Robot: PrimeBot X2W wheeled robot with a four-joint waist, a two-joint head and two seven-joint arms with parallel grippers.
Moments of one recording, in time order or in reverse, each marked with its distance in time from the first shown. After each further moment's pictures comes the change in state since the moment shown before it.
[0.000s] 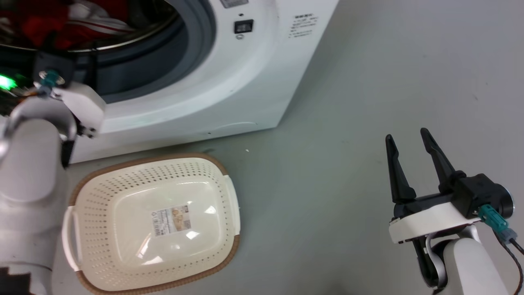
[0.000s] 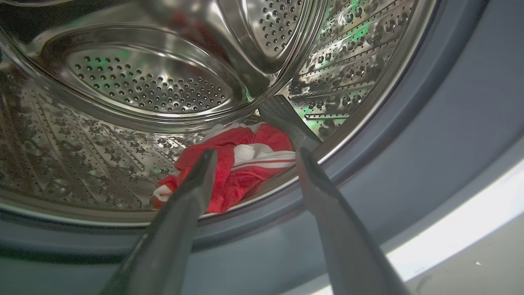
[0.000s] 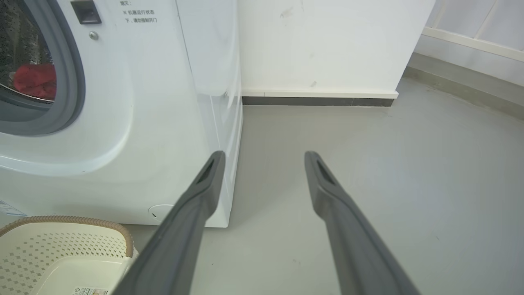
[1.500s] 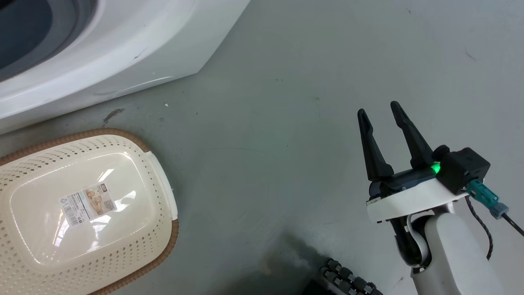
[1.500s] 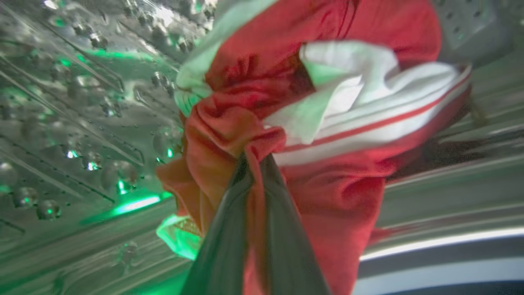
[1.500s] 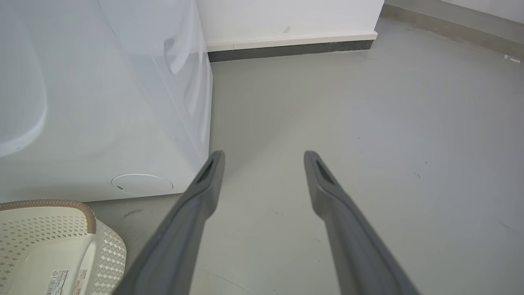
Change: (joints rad) left arm -0.561 0.511 -0.405 0.003 -0.343 -0.006 0.977; right arm -0.125 0.000 0.129 0.047 0.179 0.000 -0.026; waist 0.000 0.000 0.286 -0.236
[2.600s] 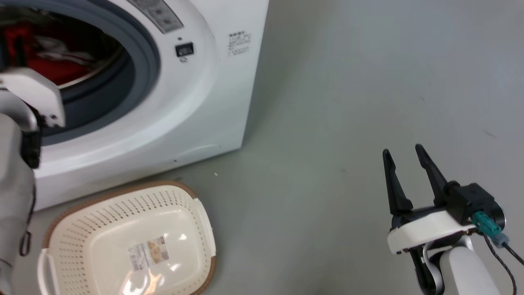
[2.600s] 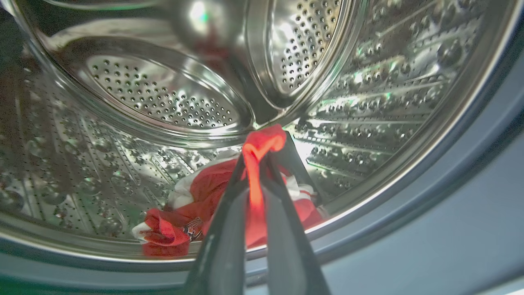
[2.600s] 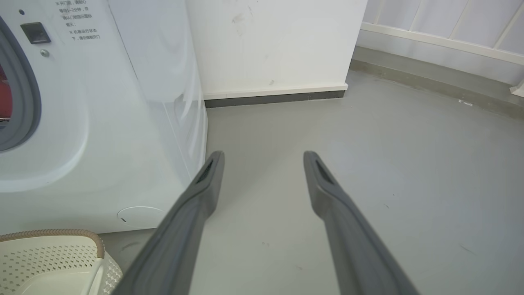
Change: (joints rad) left arm 0.429 -0.329 0.089 0.160 -0.176 0.192 -0.982; right arm 0.123 0.001 -0.121 0.054 -0.129 0.000 0.000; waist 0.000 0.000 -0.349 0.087
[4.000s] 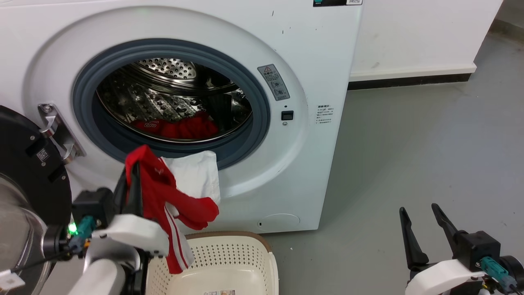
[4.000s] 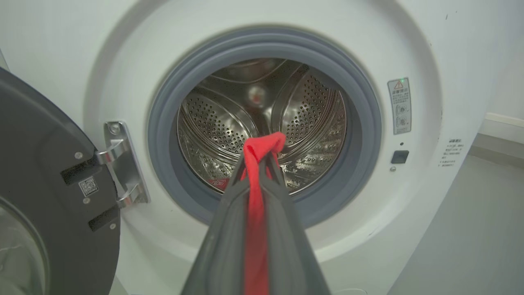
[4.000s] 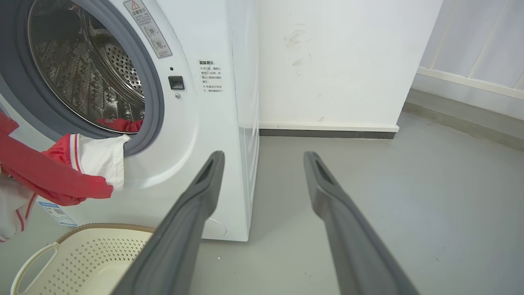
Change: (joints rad) left arm 0.732 -0.130 0.077 -0.800 -0.089 0.220 -0.020; right arm 0.264 -0.001 -0.080 -0.157 -0.079 0.000 0.159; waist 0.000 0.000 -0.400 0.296
